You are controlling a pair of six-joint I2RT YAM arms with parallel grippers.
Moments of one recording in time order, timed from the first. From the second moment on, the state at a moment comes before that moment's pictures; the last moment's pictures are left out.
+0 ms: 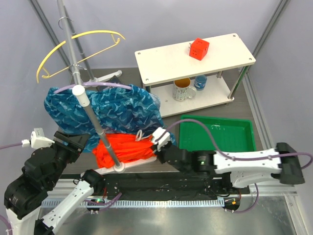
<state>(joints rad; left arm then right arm) -0.56 0.37 1.22 -1.25 -0.45 -1.13 1.45 1.20 0.81 -0.04 0.62 0.21</state>
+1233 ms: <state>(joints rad) -0.56 0.42 1.19 -1.24 -0.48 -1.15 1.03 0.83 1.03 -0.12 1.17 -0.24</state>
